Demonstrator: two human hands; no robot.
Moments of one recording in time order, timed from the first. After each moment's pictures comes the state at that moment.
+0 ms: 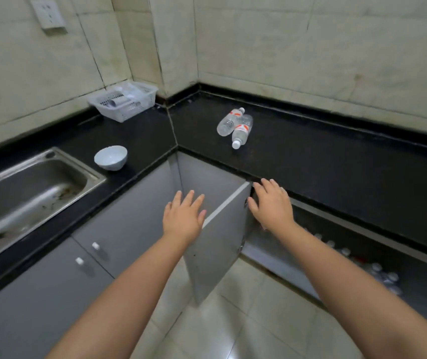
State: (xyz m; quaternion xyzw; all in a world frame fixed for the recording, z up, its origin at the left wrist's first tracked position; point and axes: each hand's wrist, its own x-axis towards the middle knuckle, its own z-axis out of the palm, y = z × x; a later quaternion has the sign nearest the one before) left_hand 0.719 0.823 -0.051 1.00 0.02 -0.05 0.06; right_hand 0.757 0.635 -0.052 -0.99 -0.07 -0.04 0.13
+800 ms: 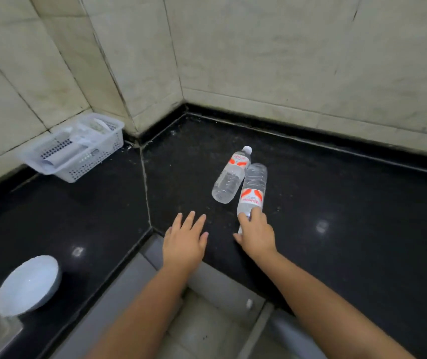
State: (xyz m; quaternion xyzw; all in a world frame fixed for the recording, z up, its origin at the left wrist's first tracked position) left_hand 1.101 0.832 -0.089 0.99 0.03 -0.09 0.06; right_hand 1.138 0.681 -0.119 -0.99 -0.04 0.09 0.11
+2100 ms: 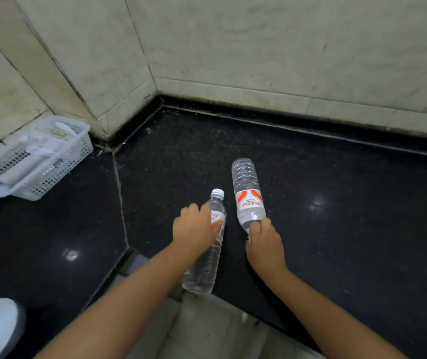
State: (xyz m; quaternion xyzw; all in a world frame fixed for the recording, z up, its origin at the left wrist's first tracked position) left_hand 1.183 0.778 -0.082 0.99 -0.01 -0.12 -0.01; right_hand 1.161 0.646 -0.173 -0.98 0.00 -0.16 0.15
